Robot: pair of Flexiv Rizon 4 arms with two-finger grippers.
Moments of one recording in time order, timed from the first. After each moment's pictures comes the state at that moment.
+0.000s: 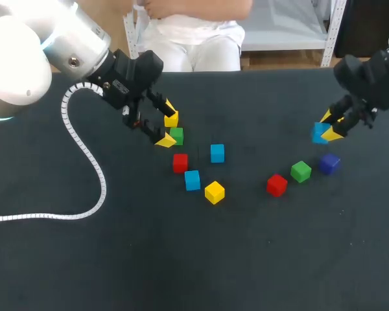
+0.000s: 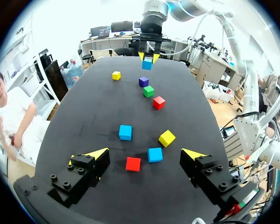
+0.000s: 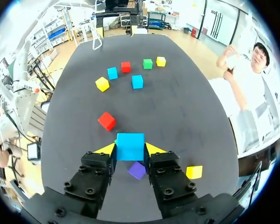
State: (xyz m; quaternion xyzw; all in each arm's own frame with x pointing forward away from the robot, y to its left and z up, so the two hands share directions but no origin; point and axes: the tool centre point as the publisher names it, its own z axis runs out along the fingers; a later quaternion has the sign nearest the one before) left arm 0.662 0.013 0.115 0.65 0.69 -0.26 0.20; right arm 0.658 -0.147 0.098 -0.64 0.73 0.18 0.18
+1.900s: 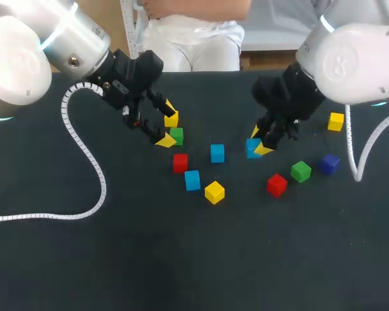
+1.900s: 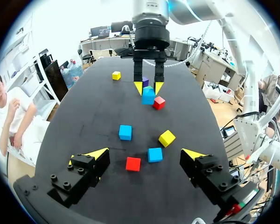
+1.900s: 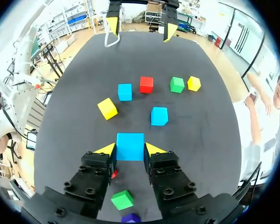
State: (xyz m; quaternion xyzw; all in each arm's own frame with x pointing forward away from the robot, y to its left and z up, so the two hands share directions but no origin) left arm 0.662 0.013 0.115 0.65 0.69 -0.26 0.20; right arm 0.657 -0.016 0.063 -0.70 0.67 0.19 0.14
